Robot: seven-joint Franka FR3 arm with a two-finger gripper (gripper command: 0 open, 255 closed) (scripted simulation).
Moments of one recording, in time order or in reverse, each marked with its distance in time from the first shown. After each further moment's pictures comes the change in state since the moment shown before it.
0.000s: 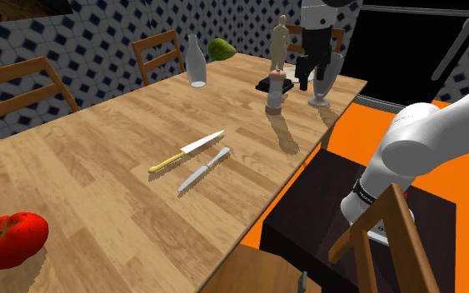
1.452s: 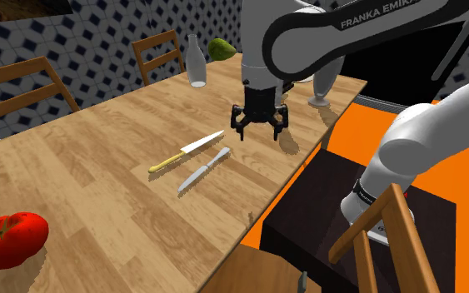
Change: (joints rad) arm -0.057 0.168 0.593 -0.060 0.414 0.347 1.103
